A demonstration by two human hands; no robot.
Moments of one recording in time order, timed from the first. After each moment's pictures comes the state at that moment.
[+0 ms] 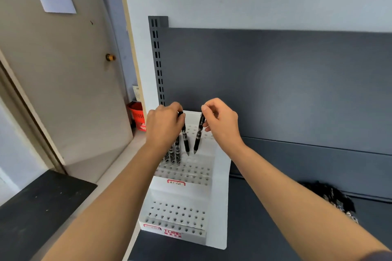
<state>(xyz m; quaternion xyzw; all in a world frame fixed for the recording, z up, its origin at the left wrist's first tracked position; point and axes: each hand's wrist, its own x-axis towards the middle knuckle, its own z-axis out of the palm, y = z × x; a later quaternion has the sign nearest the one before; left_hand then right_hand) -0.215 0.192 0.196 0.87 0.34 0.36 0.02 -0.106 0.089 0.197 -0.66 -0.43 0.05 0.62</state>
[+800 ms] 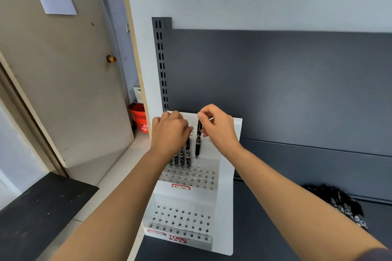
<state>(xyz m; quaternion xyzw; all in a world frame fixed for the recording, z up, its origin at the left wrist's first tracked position) -0.216 0.200 0.181 0.90 0.33 0.27 -0.04 -0.108 0.110 0.187 -0.68 -0.46 0.05 0.56</state>
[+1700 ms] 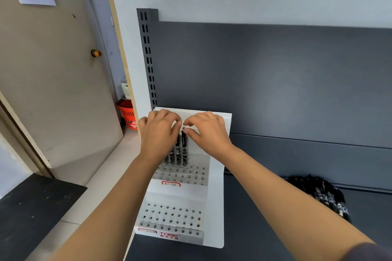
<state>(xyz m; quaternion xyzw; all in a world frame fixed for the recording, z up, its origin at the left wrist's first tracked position) -0.217 0.193 0.170 0.88 0.33 0.35 0.04 -0.098 0.104 0.169 -0.76 -0.58 -0.11 0.26</state>
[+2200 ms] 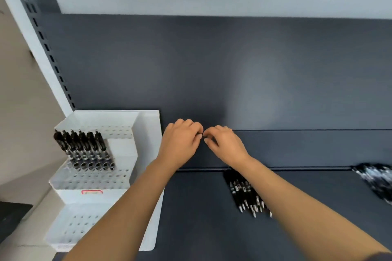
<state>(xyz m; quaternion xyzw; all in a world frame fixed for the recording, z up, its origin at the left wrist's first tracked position) -0.067 0.046 0.150 0.95 0.12 0.29 0.04 0.046 -0.068 0.128 -0.84 -0.48 -0.05 0.24</state>
